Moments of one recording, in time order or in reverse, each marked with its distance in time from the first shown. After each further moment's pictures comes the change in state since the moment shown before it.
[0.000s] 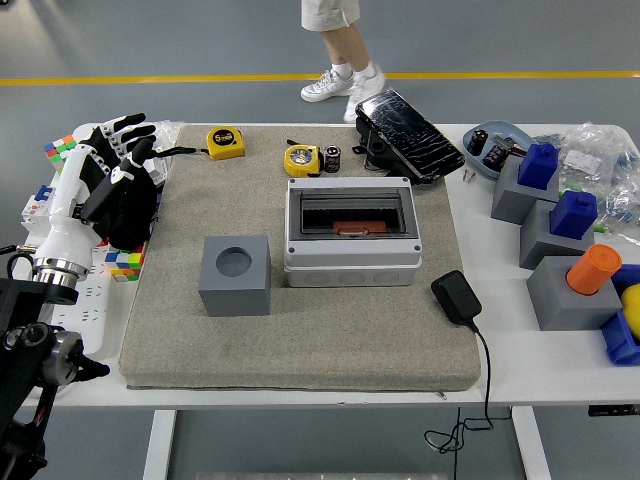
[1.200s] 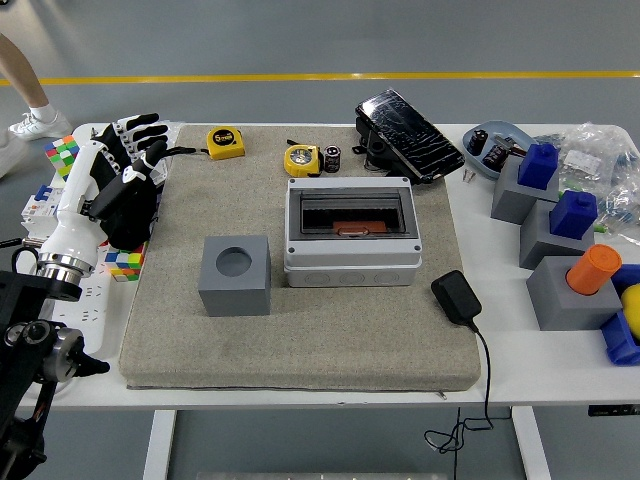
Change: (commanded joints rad) left arm -0.011 0.004 0.005 -0.016 0.033 -0.022 0.023; right arm 0.005 -0.004 0.007 0.000 -0.015 0.002 -0.002
